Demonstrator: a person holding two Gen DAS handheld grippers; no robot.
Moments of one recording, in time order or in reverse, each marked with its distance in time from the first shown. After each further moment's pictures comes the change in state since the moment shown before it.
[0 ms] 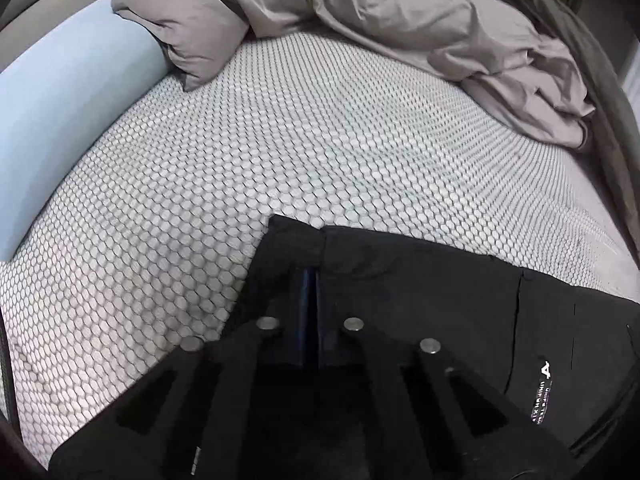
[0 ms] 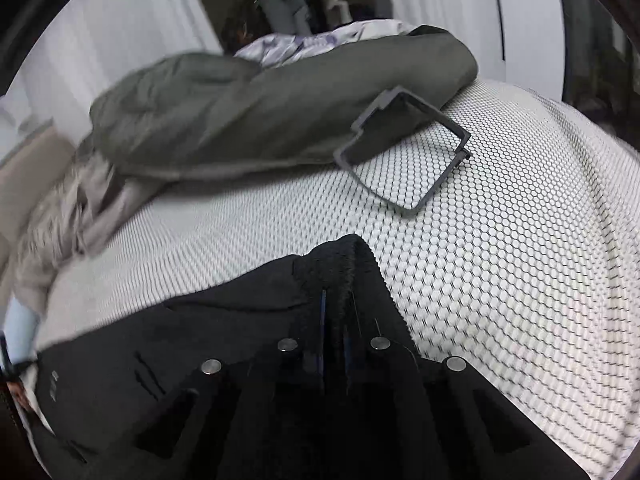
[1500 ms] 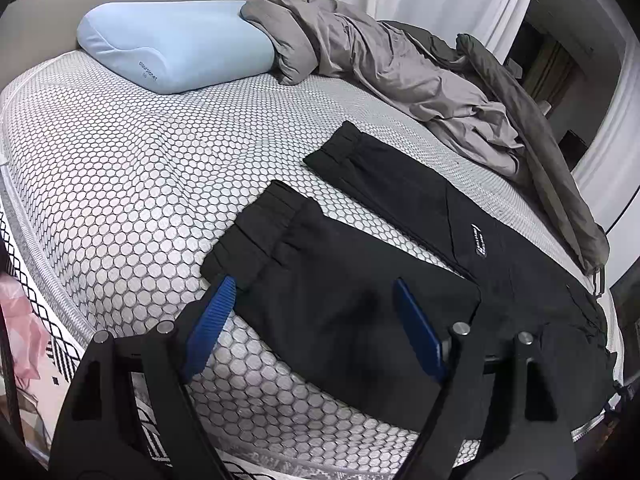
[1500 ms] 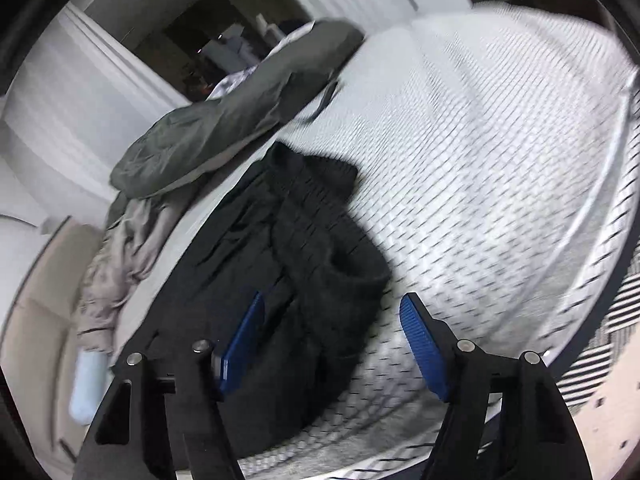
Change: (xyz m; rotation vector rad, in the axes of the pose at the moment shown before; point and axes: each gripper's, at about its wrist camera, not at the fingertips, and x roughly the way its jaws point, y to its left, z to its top) left arm -0.180 0.072 -0.257 -0.204 -0.278 -0.128; right arm -0.159 -0.079 -0.224 0.361 -0.024 0.155
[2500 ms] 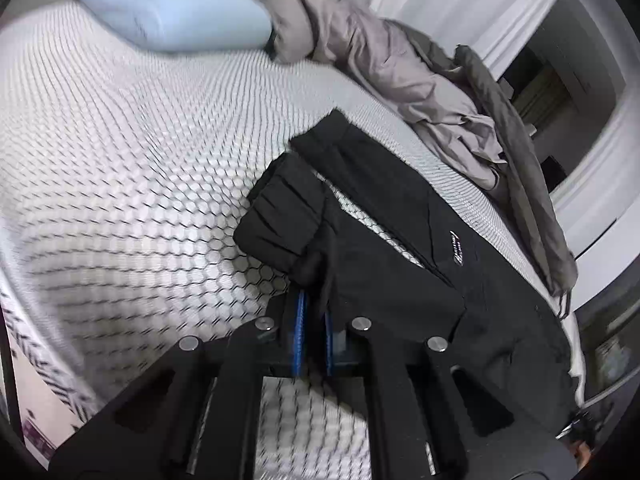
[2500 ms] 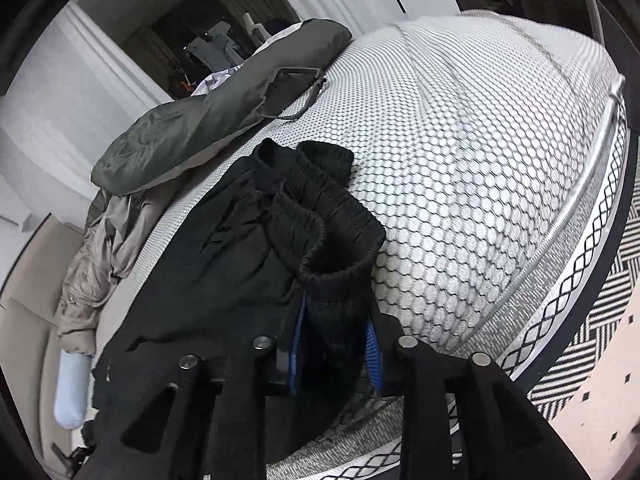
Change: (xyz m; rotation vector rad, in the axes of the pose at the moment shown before) left arm 0.024 0.013 -0.005 -0.098 0.025 -0.122; right arm -0.011 0.012 -0.010 -0.024 -0.034 -0.119
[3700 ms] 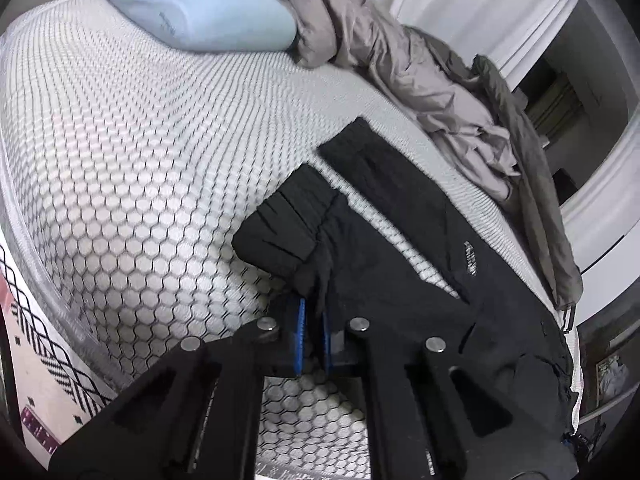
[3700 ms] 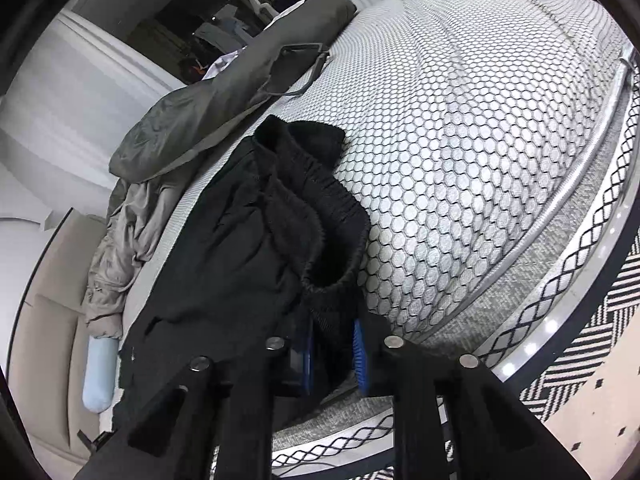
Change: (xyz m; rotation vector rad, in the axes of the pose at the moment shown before) left arm 0.002 0.015 0.011 -0.056 0.001 0.030; right arm 0.002 -0.030 0.007 0.047 0.114 0.127
